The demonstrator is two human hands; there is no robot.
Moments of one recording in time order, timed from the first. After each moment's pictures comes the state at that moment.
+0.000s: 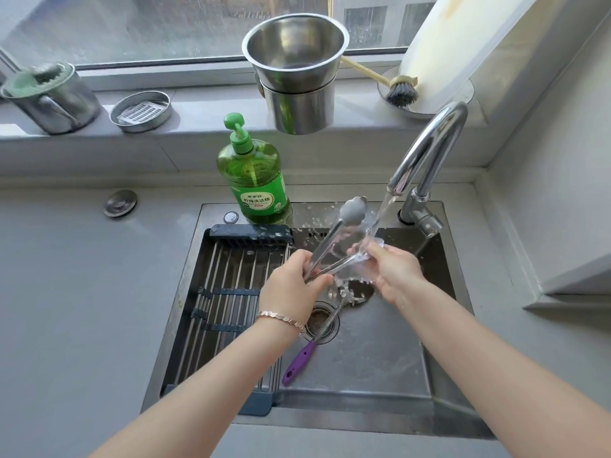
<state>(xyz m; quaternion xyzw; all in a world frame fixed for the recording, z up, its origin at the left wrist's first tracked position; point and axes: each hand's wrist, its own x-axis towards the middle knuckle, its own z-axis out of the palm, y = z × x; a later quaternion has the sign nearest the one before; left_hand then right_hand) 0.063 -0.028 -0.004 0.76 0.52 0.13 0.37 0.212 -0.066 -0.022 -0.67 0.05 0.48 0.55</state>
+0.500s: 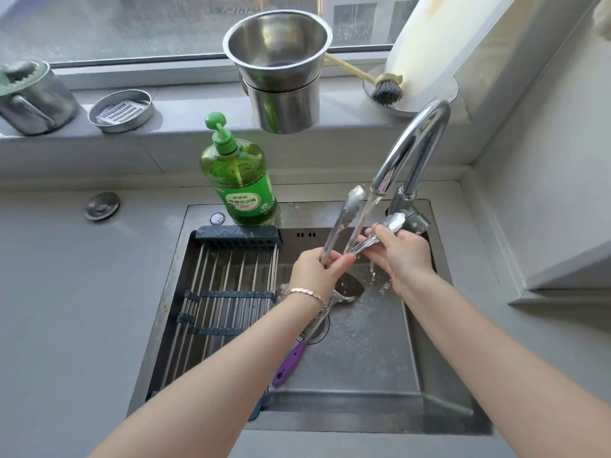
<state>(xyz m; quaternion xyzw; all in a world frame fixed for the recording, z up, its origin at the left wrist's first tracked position) 0.121 -0.021 -0.034 0.66 0.52 0.15 0.52 0.235 -0.070 -0.005 -0.65 0.02 0.42 0.63</state>
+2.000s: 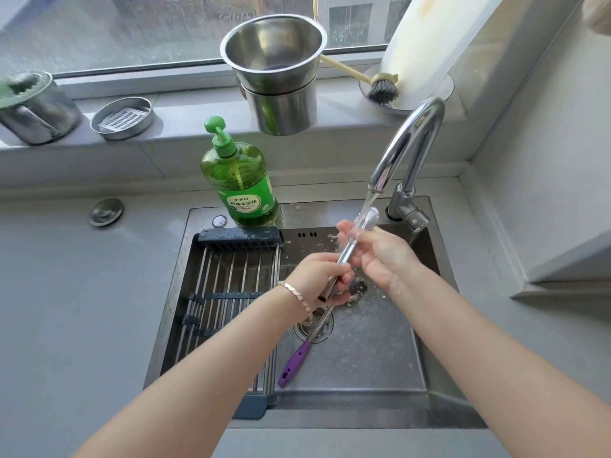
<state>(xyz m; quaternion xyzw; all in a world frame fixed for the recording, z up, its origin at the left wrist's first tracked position) 0.106 -0.023 0.003 0.45 0.40 0.02 0.80 0.219 -0.061 -0.001 -0.48 0.08 0.56 0.67</state>
